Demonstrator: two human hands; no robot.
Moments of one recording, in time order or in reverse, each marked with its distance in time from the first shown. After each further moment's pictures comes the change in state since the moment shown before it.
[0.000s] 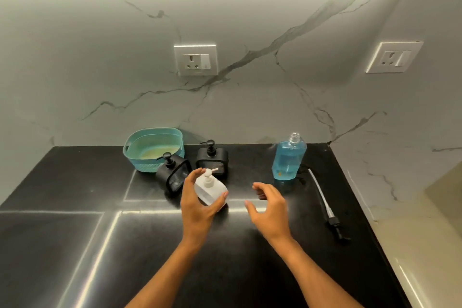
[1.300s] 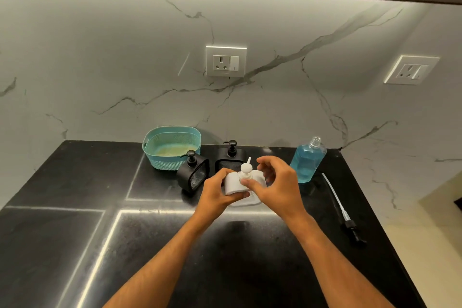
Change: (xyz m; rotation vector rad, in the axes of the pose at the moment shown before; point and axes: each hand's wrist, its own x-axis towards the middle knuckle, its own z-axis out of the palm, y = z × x) left_hand 0.045 -0.023 -0.036 -0.067 -0.406 -0.025; right_hand 0.036 -0.112 0.010 -0.070 -0.030 -0.109
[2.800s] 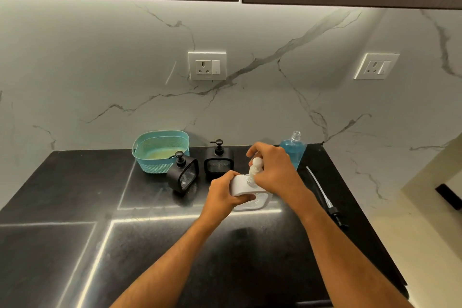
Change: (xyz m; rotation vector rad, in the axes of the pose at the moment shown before) left_hand -0.013 0.028 0.037 0.113 -0.084 -0.046; right_hand 0.010 -0.042 -0.052 -0.340 -0.203 0.105
